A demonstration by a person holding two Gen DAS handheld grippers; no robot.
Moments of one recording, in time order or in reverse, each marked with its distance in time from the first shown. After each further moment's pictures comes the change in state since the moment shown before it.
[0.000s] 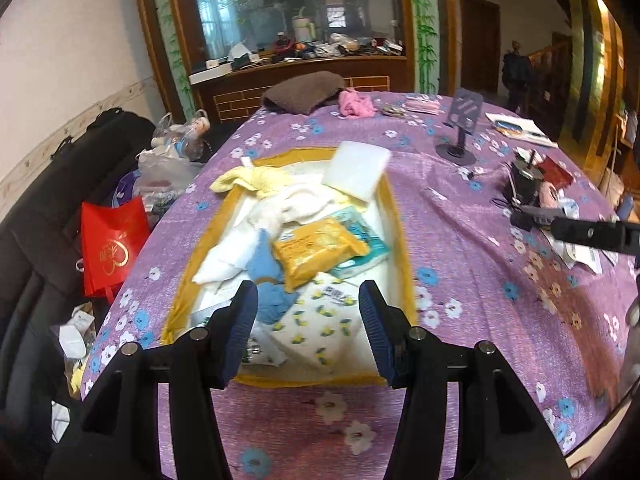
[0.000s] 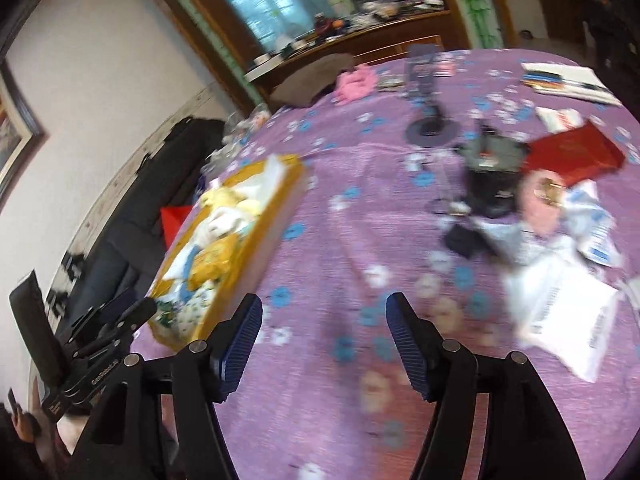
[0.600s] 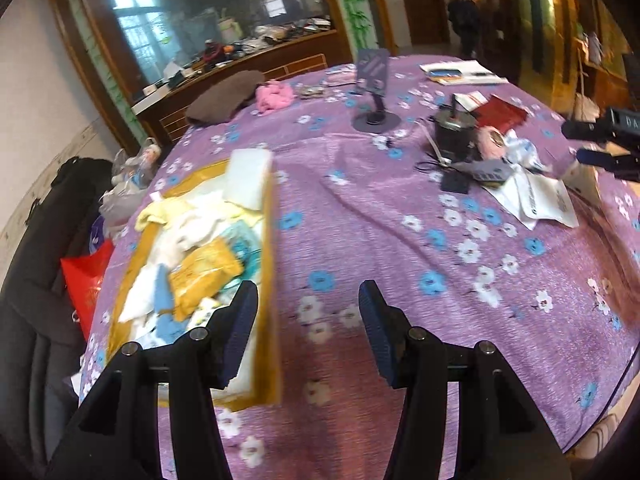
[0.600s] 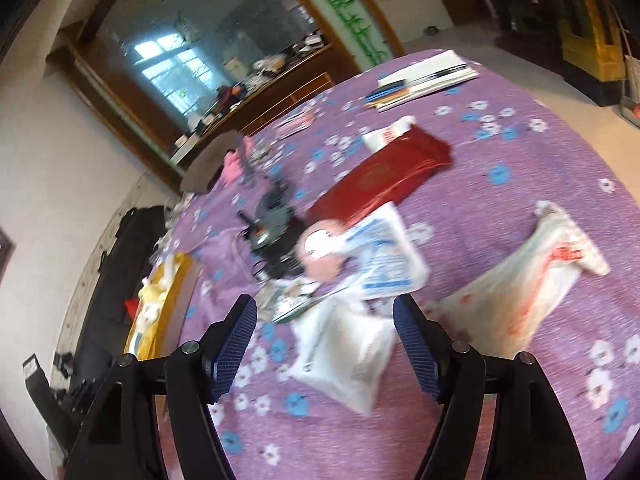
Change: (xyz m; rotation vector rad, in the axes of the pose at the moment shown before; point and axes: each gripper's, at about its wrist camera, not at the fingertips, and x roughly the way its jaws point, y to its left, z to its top) left arm 0.009 -0.112 0.012 0.238 0.055 -0.036; right arm -0.091 -0.148 -0.004 0.280 -0.174 -0.115
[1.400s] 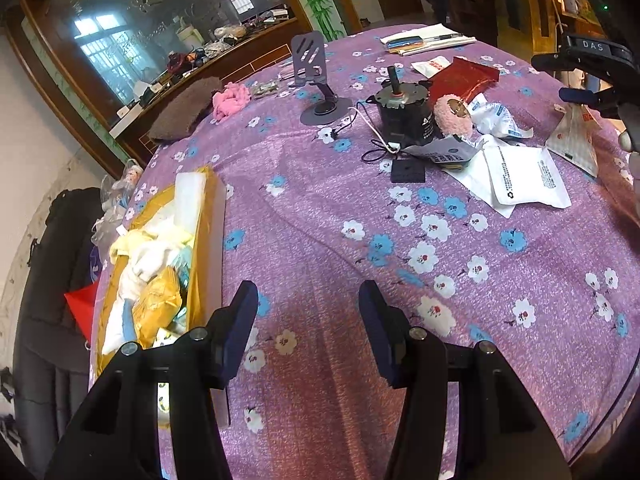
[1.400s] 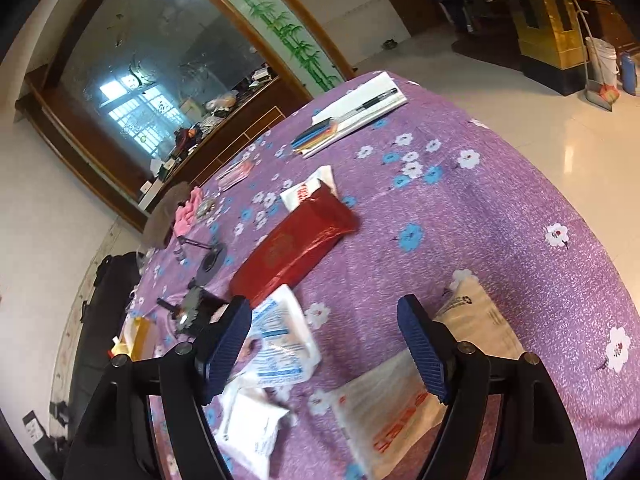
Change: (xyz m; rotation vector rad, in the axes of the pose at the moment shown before) left arm 0.018 -0.066 0.021 0.146 0.047 0.029; right arm 0.011 -0.073 0.049 0.099 -0.085 -0.065
